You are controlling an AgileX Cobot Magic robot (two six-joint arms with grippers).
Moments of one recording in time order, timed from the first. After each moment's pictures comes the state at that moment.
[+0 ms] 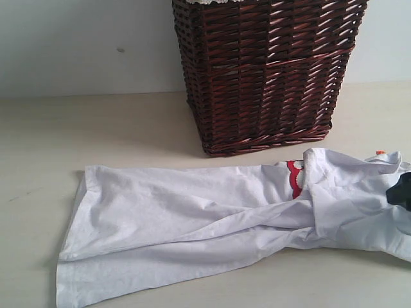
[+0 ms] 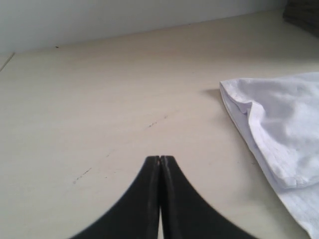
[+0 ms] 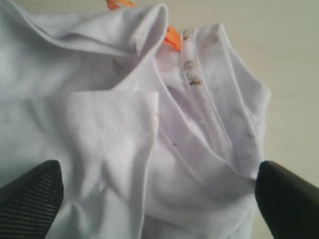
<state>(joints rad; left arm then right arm) 0.00 0.14 0.00 0.00 0.31 0.14 -0.38 1.71 -0.63 -1.74 -0.31 1.45</state>
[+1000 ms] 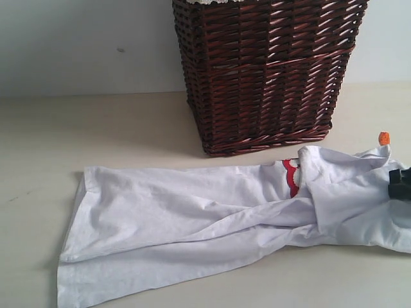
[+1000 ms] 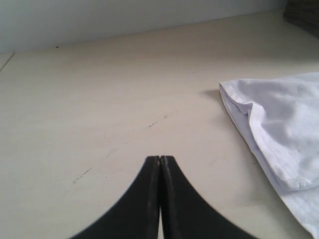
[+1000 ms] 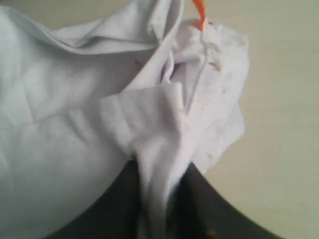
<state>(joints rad) 0.00 0.14 0.00 0.00 0.31 0.14 -0.38 1.81 -0.71 -1.74 -0.45 1.55</state>
